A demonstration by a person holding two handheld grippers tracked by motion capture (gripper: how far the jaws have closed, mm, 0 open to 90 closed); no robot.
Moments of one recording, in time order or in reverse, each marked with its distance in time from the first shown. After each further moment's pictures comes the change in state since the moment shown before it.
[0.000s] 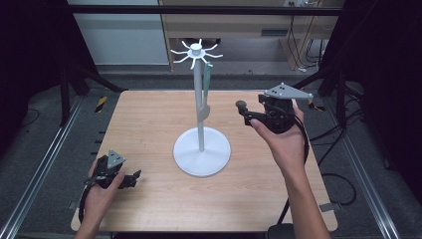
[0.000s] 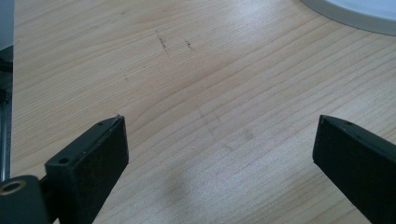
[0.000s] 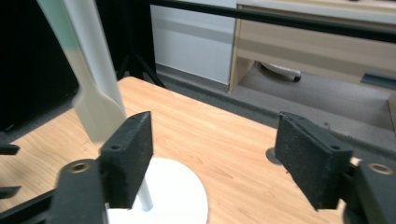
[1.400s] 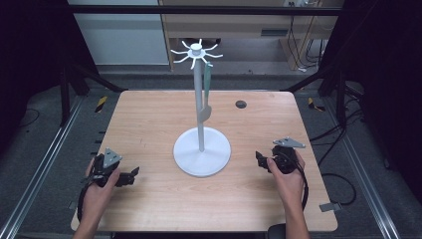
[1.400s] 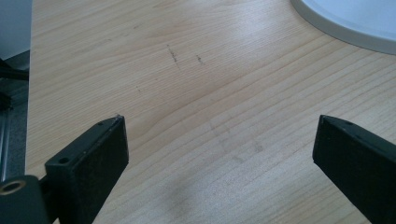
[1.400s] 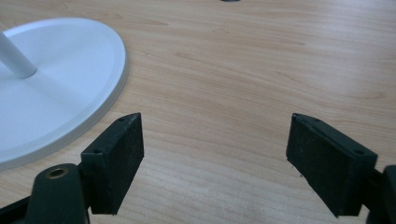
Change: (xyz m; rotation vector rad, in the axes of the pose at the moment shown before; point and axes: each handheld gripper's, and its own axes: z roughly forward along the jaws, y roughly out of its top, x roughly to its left) left arm 0.006 0.001 -0.003 -0.052 0.011 -0.016; right arm -0.053 -0.187 0.039 0.269 -0.161 0.135
